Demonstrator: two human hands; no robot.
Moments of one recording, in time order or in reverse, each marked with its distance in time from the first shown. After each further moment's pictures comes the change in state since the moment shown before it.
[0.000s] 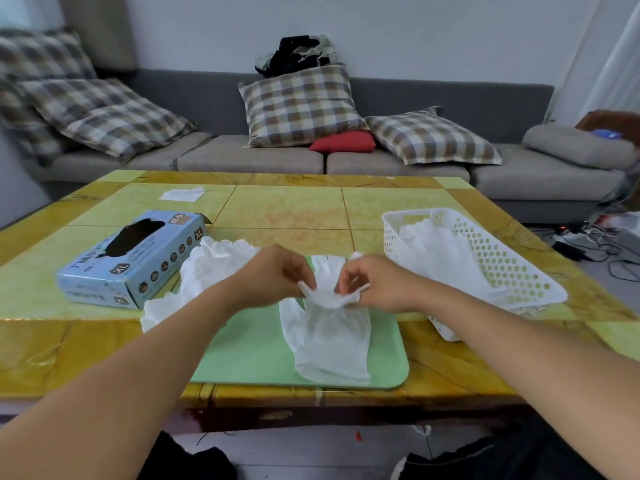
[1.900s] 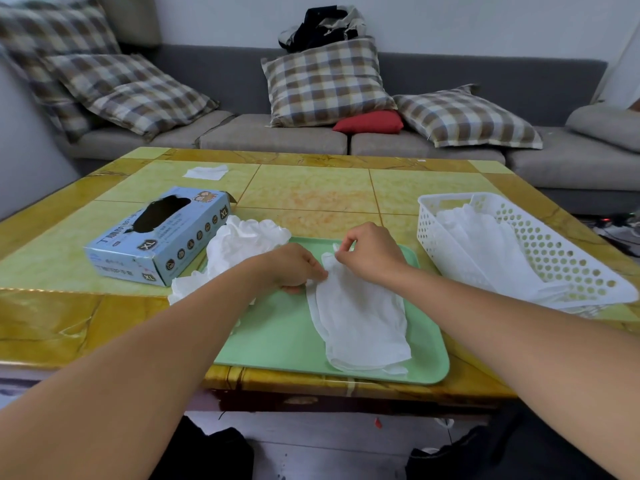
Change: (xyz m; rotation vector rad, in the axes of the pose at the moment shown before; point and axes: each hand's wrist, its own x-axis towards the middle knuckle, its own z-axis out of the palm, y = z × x) left_hand 0.019 -0.044 0.003 -0.011 -0.088 -0.530; right_hand 0.080 -0.007 0.049 -0.136 0.397 0.198
